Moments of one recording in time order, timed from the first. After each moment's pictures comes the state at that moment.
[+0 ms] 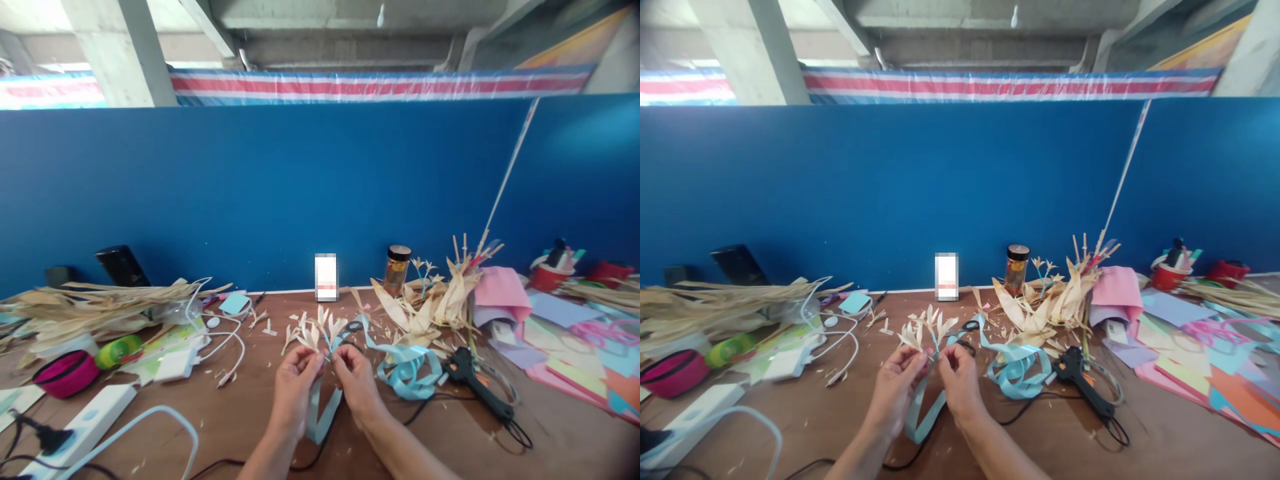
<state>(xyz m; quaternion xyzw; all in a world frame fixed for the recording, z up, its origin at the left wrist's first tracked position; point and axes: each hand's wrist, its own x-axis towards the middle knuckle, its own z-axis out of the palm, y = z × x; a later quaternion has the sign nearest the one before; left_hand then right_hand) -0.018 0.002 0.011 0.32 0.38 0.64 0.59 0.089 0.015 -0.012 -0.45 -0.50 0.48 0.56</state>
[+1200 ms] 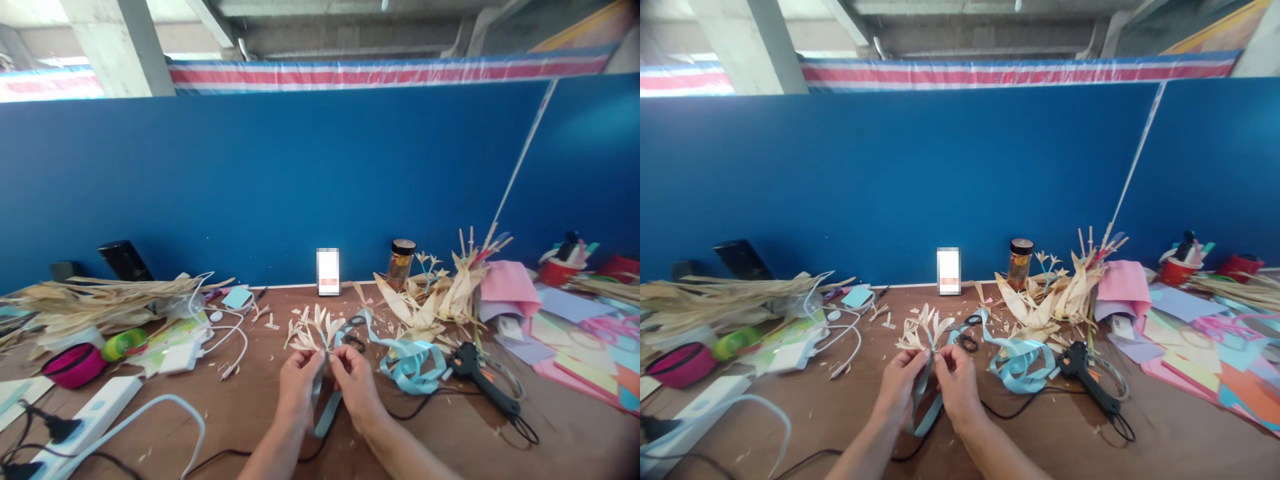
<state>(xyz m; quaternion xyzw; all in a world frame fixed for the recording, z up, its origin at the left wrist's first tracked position) -0.009 0.004 0.002 0.24 0.44 0.63 0.59 0.082 0.006 -0.015 -0.46 -0.51 0.47 0.56</state>
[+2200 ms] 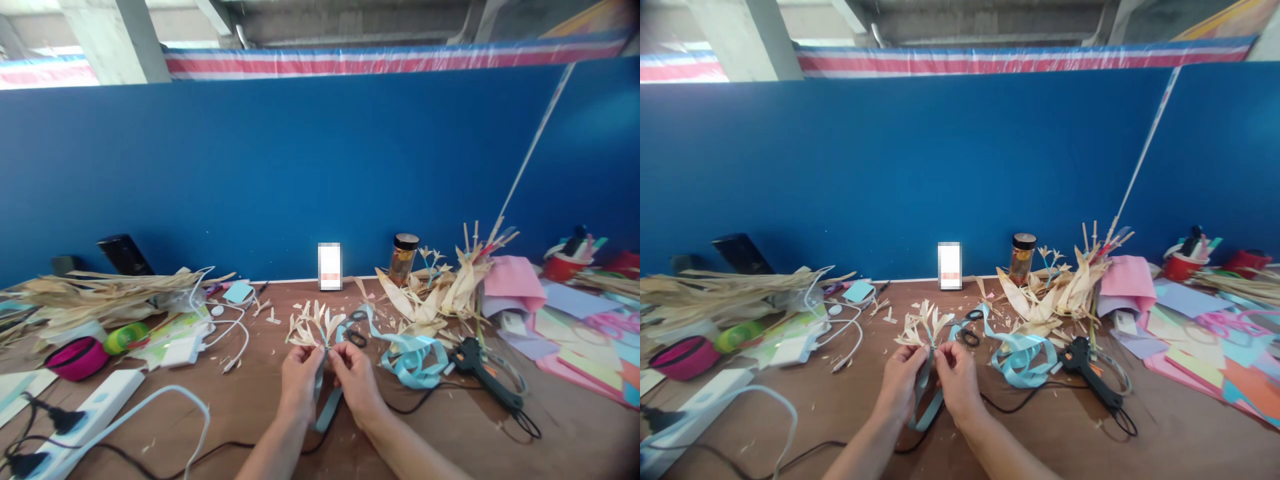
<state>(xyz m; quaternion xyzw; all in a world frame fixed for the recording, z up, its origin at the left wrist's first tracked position) -0.010 0.004 -0.001 0.26 0.48 0.64 0.54 0.080 0.004 -0.011 -0.47 -0.49 0.49 0.54</state>
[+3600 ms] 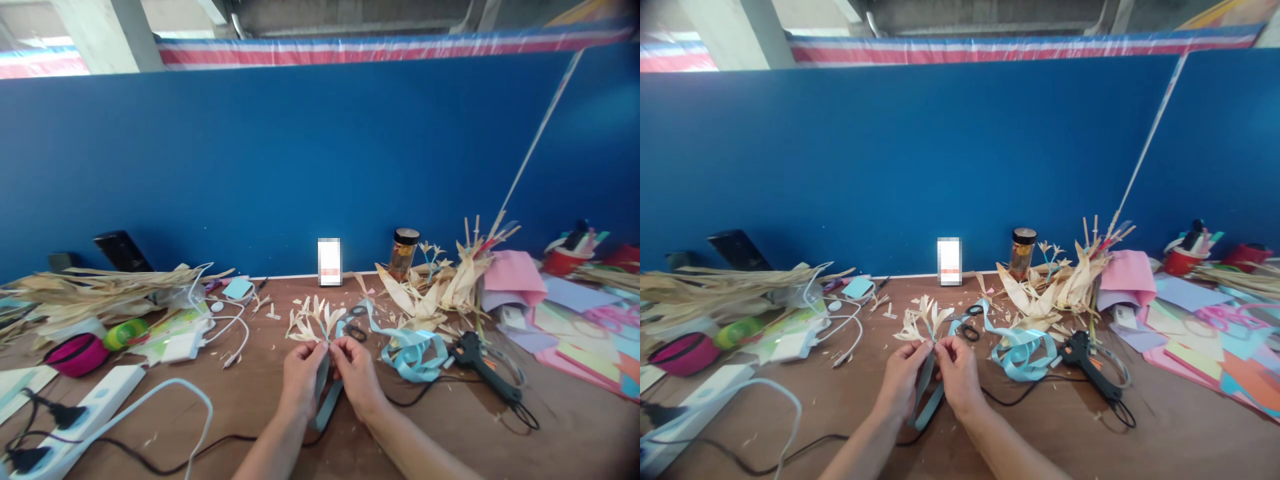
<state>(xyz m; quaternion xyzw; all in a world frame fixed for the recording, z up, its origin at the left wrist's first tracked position) -0.006 -0.003 0.006 0.24 0.45 0.61 0.60 0.080 0.004 -0.012 -0.46 -0.49 0.50 0.54</state>
